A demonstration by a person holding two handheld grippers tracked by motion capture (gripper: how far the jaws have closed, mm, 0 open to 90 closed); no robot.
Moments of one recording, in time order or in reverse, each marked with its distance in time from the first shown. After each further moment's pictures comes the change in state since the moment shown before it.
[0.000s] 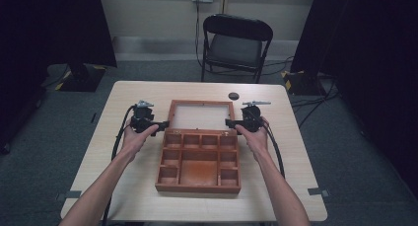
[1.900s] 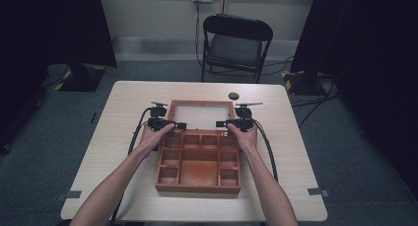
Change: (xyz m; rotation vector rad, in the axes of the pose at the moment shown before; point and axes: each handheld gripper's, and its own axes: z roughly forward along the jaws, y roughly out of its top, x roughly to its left) left arm -0.011 0.001 0.059 0.150 -0.226 -0.206; right arm -0.001 -0.004 0.042 0.126 0.159 0.187
